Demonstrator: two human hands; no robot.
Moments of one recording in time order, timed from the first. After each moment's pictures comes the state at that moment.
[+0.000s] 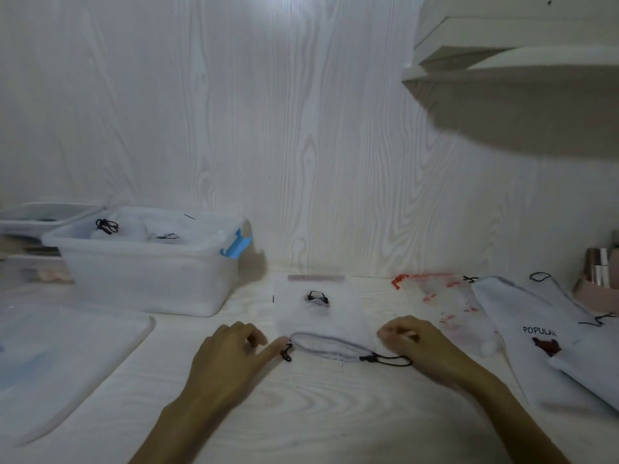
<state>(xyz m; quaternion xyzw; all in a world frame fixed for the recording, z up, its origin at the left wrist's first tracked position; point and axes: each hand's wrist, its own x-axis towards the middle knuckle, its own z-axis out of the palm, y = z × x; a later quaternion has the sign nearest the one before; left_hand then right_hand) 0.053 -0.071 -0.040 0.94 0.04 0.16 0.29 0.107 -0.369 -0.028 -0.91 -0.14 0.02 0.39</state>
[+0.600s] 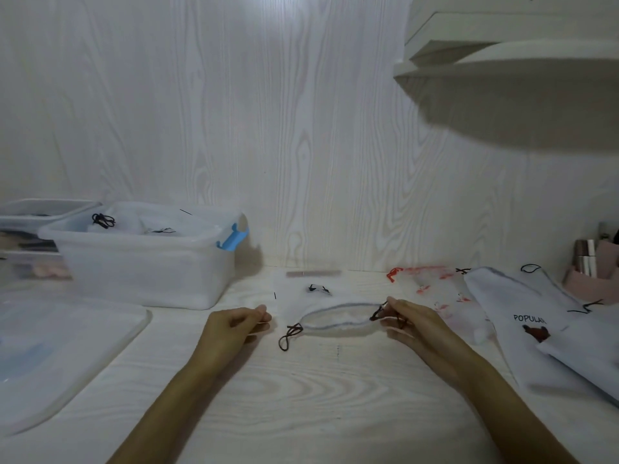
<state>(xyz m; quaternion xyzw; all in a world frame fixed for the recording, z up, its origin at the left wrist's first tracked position) 0.068 -0.069 -0.038 0.77 0.05 0.12 0.63 0.097 -0.362 -0.024 -0.69 -0.03 0.06 0.72</state>
